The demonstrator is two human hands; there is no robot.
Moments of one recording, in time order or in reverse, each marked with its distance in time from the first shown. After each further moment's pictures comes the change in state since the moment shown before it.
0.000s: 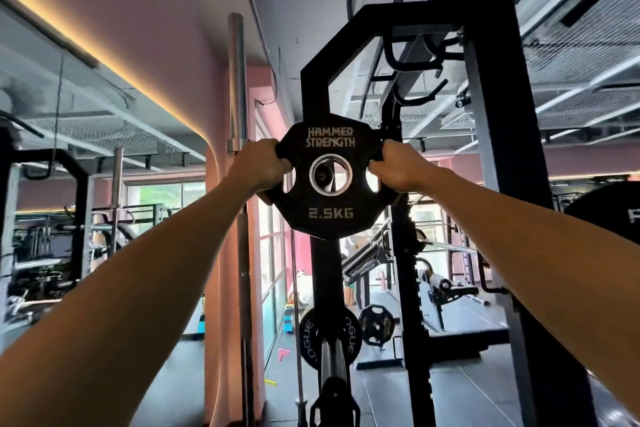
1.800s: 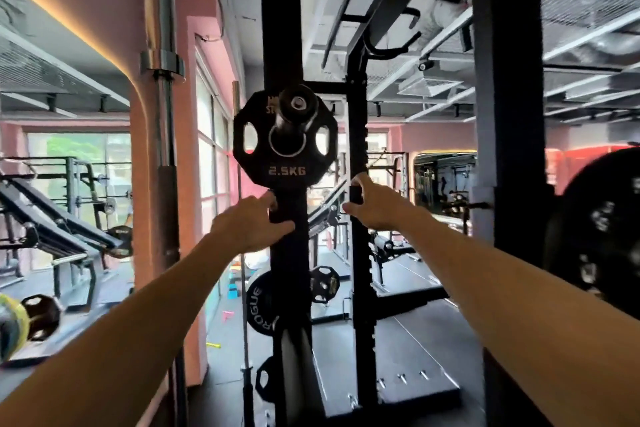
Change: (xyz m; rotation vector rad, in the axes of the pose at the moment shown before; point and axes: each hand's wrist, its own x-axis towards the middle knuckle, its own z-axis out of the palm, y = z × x) left_hand 0.004 -0.094 0.230 0.068 -0.454 0.024; right_hand 0.034 0.110 0.174 -0.079 -0.317 0.291
